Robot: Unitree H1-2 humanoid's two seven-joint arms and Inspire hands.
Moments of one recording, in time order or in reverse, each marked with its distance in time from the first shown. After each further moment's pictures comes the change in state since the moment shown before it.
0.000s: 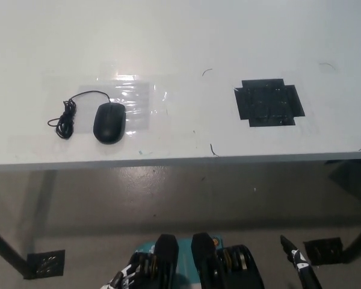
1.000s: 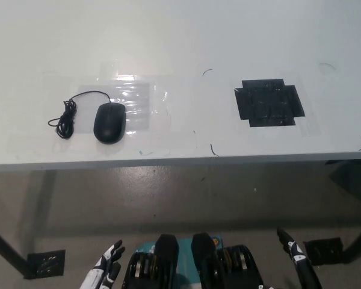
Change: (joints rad) left_arm -0.054 0.046 -0.072 0.116 0.179 -0.284 0.357; right_arm -0.016 0.005 0.008 -0.025 0.000 -0.028 -0.002
